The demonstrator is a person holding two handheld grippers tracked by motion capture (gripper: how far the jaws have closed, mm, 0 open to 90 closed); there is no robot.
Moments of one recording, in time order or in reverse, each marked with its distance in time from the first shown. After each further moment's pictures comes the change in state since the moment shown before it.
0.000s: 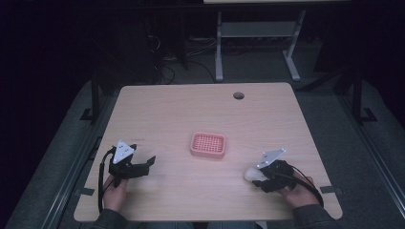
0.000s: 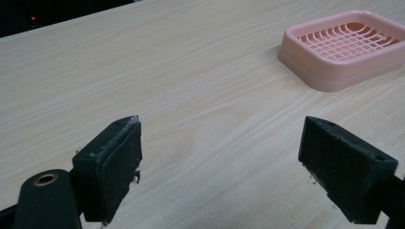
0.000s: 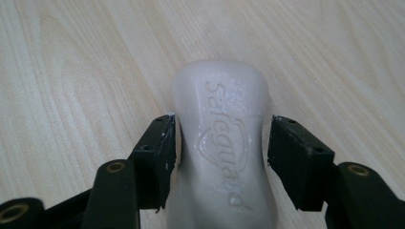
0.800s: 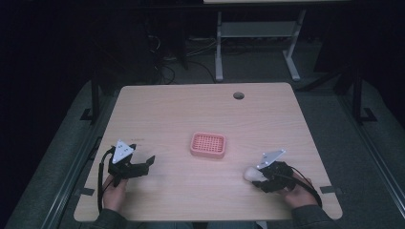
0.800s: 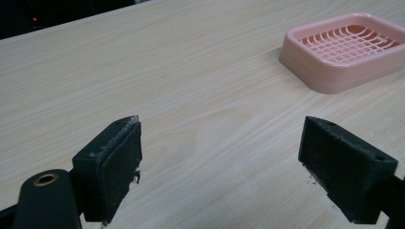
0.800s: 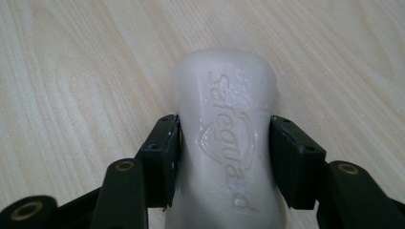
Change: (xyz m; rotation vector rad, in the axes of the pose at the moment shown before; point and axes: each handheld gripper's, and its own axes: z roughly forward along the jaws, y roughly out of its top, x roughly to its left) left arm 0.001 0.000 0.000 -0.011 0.000 -0.012; right arm 0.000 -0.005 0.005 -0.001 0.015 0.041
